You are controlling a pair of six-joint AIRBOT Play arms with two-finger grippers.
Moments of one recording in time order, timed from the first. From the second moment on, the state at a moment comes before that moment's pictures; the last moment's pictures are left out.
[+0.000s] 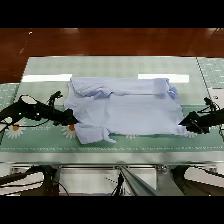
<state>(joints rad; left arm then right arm) 0.09 -1.38 0.68 0.78 -1.13 -1.15 -0.62 -1.39 0.77 -1.14 1.29 1.23</state>
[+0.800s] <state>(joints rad) 0.09 -0.94 1.53 0.78 -1.09 -1.11 -0.50 -0.96 1.42 -0.76 1.22 1.12</state>
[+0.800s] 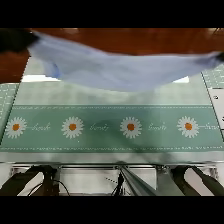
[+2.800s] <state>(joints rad) 0.12 -1.50 1.70 1.08 -1.32 -1.46 -0.19 -1.55 1.72 -1.17 1.18 1.50</state>
